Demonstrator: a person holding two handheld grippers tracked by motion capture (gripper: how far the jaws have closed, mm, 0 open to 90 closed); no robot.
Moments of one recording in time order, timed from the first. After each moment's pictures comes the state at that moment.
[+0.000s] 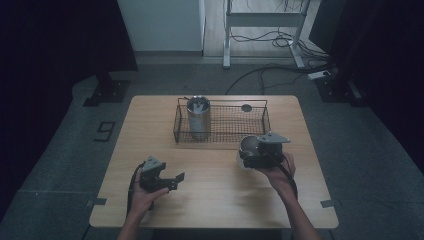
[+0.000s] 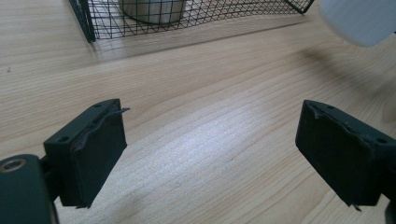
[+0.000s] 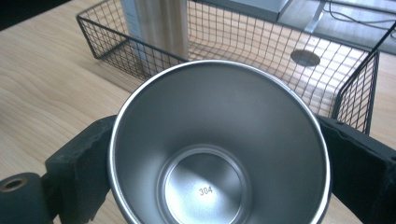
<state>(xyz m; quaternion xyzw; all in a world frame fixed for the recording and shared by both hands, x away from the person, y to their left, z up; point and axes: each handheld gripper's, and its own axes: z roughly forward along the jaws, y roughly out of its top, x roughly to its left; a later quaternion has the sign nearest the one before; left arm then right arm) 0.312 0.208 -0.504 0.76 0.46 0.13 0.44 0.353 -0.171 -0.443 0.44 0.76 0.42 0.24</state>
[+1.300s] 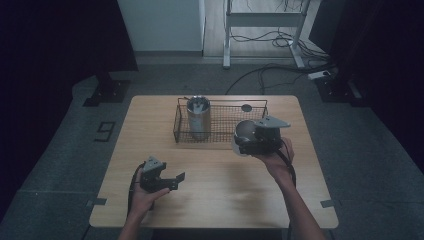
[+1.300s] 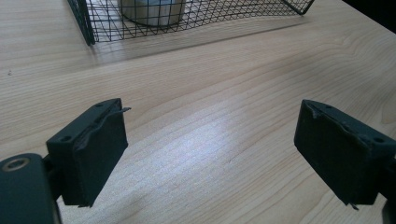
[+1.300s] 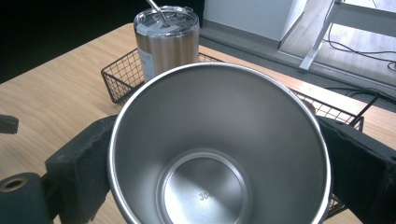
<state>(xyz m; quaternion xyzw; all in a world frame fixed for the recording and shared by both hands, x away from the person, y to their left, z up) 0.310 0.206 -0.502 0.76 0.46 0.14 0.44 0.364 -0.156 -0.387 0.42 0.75 0.45 0.25</state>
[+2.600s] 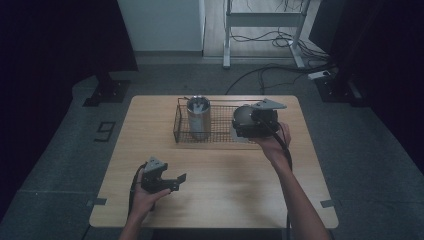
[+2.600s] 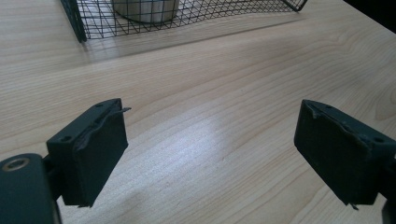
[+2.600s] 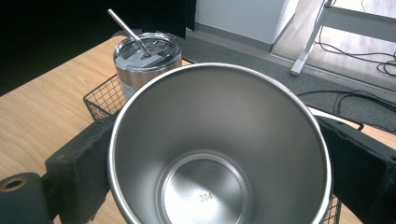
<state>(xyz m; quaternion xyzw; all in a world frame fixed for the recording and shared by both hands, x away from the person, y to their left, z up) 0.309 0.202 -0.502 0.77 0.45 0.13 0.44 0.400 -0.149 -0.363 0.43 0.74 0.44 0.26</state>
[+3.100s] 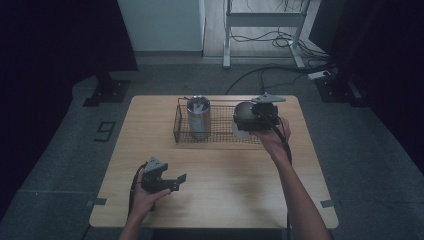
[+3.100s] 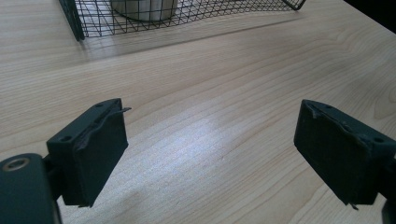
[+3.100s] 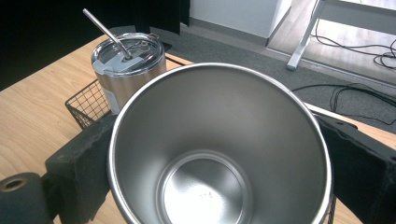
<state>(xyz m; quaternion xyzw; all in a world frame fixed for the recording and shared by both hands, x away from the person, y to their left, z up) 0.310 0.202 -0.503 0.77 0.45 0.13 0.44 0.423 -0.152 -0.364 0.44 0.74 0.43 0.25</state>
